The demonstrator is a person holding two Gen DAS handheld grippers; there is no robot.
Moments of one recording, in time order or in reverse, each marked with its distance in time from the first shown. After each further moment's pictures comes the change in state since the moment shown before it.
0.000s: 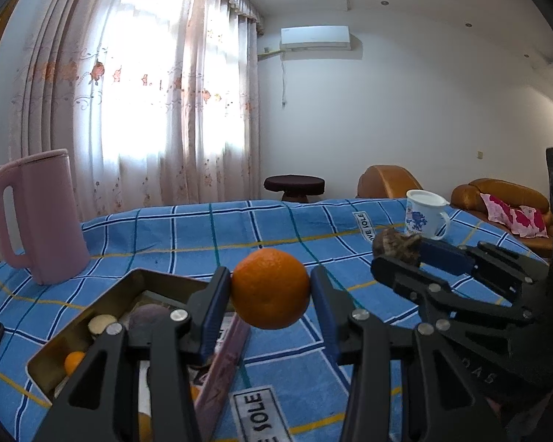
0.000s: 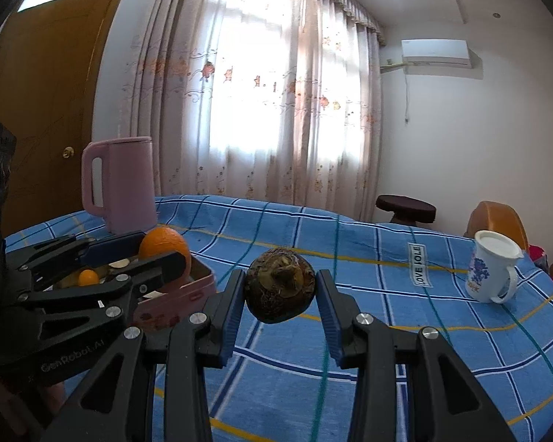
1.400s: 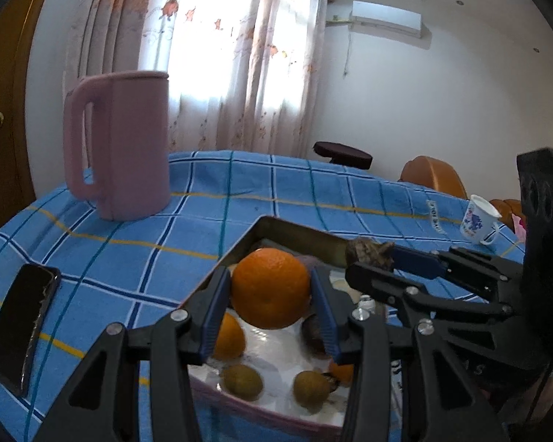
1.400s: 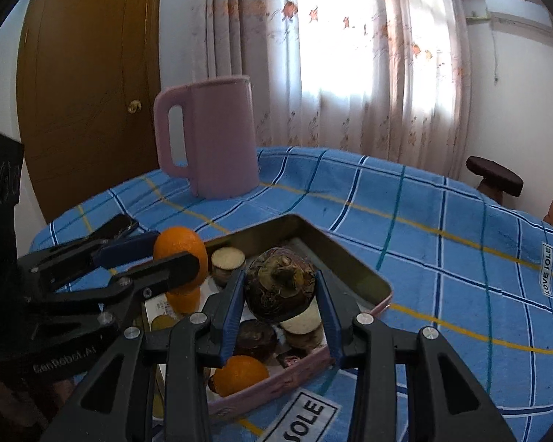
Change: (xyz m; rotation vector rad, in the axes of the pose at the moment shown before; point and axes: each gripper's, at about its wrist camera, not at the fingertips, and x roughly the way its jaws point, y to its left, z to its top) left arm -0.018 0.128 -0.018 -0.199 0.181 0.118; right arm 0.090 0.109 0.020 -0.060 0.262 0.333
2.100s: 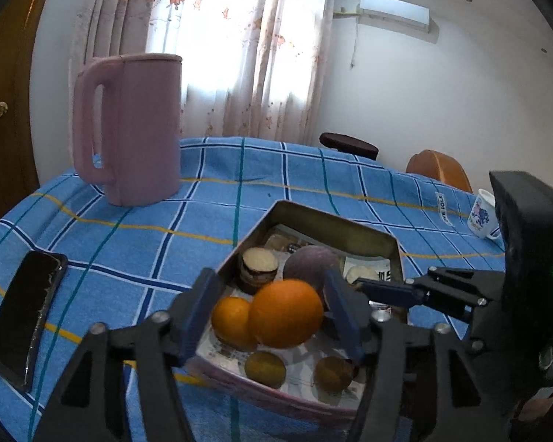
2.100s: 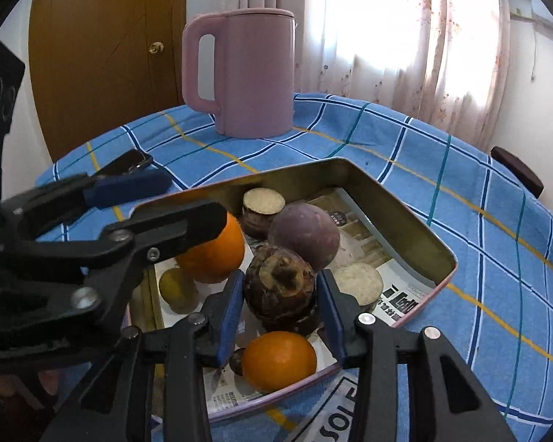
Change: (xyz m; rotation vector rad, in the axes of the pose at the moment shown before) left arm 0.000 0.010 -0.006 -0.012 0.029 0.020; right arm 0.032 0.026 -0.015 -0.103 0.163 0.038
